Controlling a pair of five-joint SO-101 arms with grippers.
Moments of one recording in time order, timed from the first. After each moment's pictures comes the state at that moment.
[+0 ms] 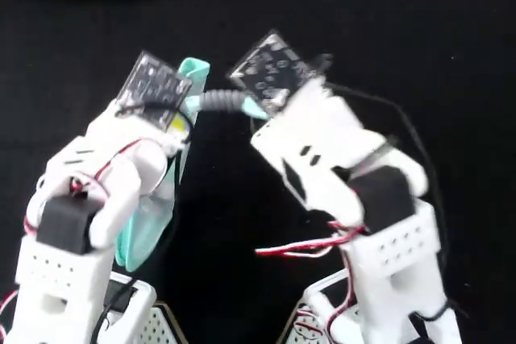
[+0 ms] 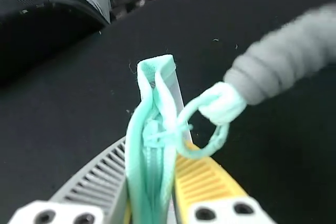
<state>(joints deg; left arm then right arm) 11.4 -58.1 32.0 65.7 -18.9 -25.0 -43.5 17.1 74.5 25.5</state>
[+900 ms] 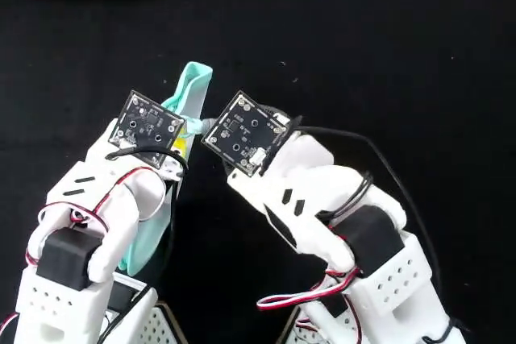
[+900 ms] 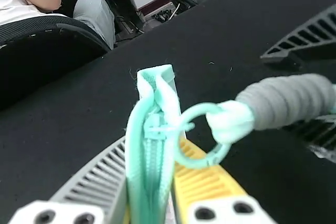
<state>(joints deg) 13.8 -65.1 42.8 60.9 -17.0 -35.1 -54.6 29.2 65.0 25.5</state>
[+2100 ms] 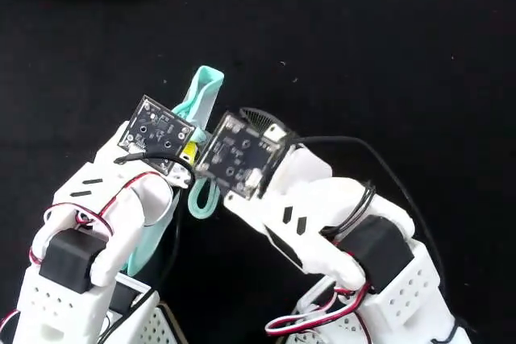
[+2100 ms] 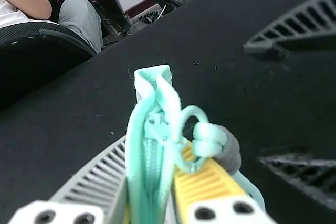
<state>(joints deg) 17.1 -65.2 42.8 61.6 -16.7 -40.6 -54.6 25.0 71.6 23.3</state>
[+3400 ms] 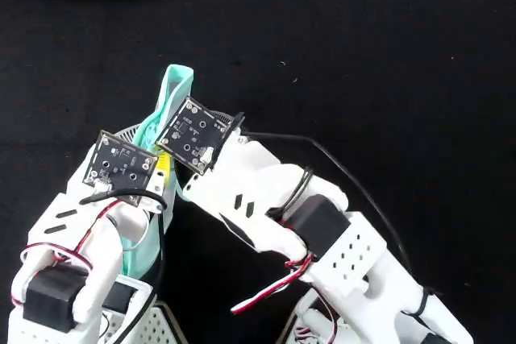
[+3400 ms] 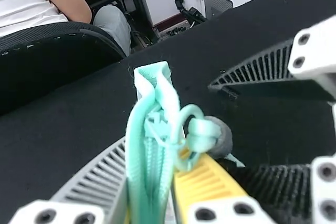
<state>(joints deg) 11.6 -78.8 48.5 65.1 -16.0 -45.8 -46.9 34.1 55.5 17.2</state>
